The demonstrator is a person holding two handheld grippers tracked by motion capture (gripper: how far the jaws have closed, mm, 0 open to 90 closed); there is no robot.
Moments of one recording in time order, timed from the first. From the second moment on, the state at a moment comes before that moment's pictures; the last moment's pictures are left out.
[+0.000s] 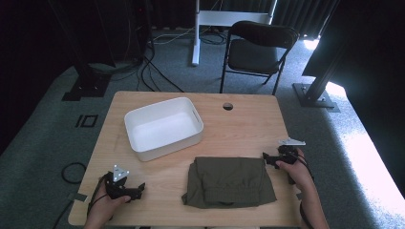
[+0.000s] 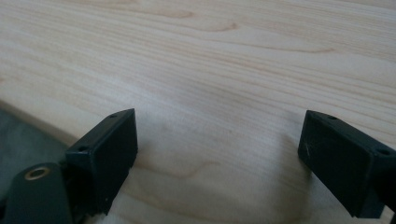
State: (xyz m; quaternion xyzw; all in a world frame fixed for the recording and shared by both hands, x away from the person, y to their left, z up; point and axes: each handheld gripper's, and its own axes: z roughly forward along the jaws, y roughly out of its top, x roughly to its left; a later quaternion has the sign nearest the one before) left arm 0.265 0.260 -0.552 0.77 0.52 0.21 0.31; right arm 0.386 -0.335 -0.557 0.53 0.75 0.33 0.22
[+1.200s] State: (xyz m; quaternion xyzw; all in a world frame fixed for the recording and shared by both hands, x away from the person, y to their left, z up) left arm 0.279 0.268 -0.532 0.76 0.53 0.21 0.33; right arm 0.430 -0.226 -0.510 0.45 0.78 0.40 0.18
